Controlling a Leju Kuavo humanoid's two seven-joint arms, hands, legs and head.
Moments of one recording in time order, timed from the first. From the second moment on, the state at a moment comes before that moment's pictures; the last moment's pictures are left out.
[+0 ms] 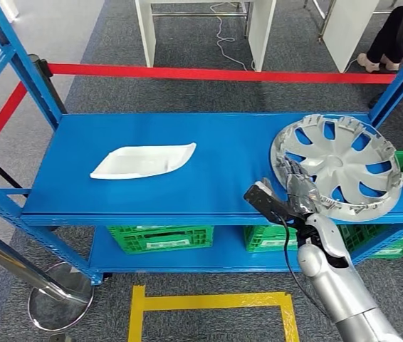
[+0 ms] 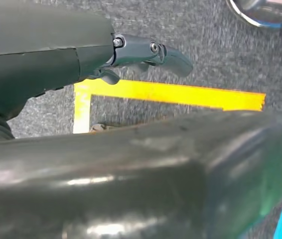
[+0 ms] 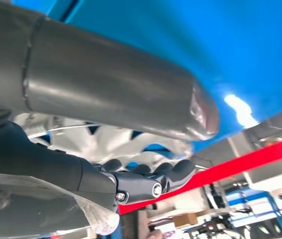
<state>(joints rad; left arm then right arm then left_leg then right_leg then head) -0.06 -0.17 1.14 -0.27 -0.95 -0.07 -0.42 -0.28 -0.18 0.20 -1.30 1.03 -0.22 0.19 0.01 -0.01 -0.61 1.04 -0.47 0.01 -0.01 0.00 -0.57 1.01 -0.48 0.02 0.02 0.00</state>
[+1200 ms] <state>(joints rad) -0.09 -0.17 1.14 -0.27 -0.97 -0.09 -0.42 -0.34 -0.36 0.09 -1.22 1.17 -0.02 0.31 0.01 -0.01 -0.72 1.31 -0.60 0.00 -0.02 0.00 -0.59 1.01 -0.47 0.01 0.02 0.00</state>
